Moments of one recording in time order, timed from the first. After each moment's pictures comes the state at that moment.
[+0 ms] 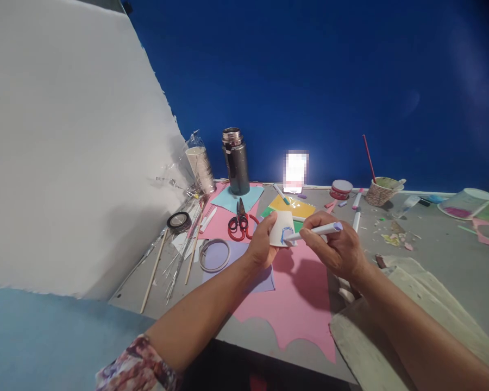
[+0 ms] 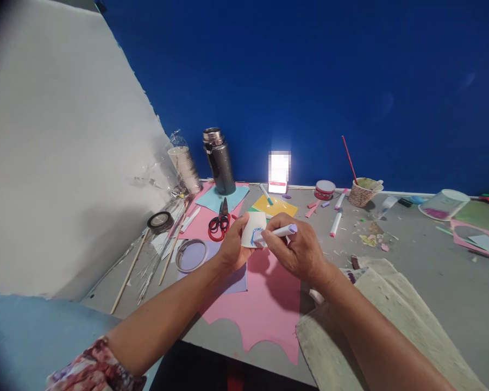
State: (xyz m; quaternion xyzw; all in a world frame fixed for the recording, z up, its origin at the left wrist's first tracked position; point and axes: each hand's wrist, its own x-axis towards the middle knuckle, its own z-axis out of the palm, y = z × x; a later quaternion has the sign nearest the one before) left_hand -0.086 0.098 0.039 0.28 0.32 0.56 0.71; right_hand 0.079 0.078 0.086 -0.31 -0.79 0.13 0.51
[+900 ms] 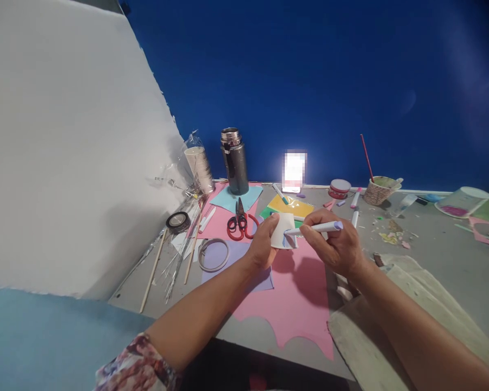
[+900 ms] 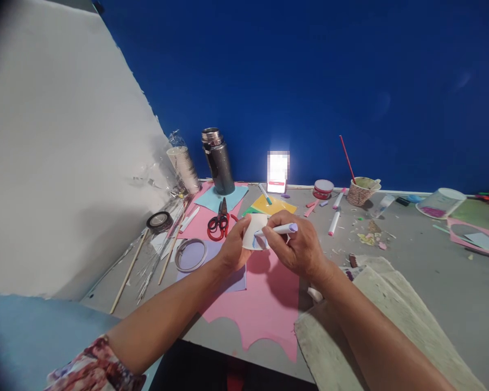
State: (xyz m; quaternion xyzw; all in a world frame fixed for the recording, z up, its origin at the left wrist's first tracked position) left_hand -0.082 0.098 0.033 0.34 0.31 0.55 0.70; right_hand 0.081 0.082 0.083 -0.28 -0.80 0.07 0.53
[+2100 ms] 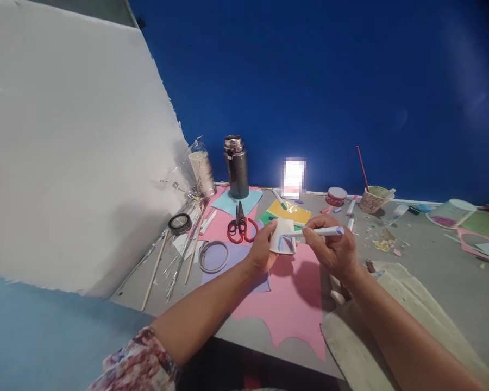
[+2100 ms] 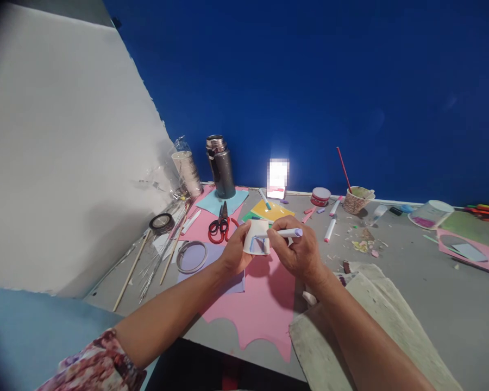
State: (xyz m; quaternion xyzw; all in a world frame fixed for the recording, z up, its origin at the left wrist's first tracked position) left_hand -0.080 0.098 0.030 0.28 0.31 0.55 0.73; right_hand 0.082 0.082 0.083 -0.34 -0.75 0.07 0.56
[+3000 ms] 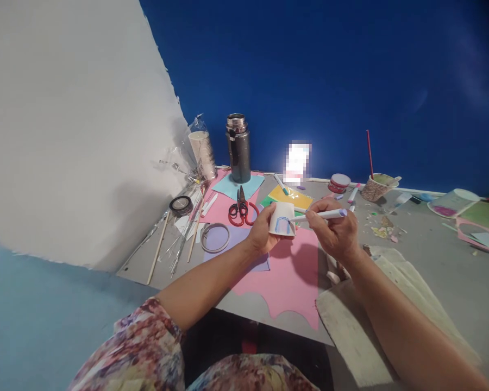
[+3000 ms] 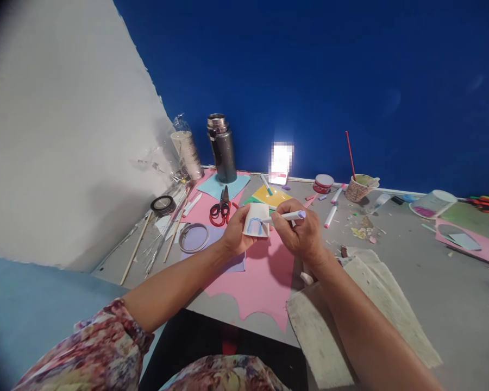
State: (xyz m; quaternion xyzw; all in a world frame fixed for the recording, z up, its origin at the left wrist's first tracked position) left_hand -0.084 0.098 0.033 0.26 0.31 0.51 0.76; right_hand 0.088 0.082 0.082 -0.37 -0.75 0.10 0.54
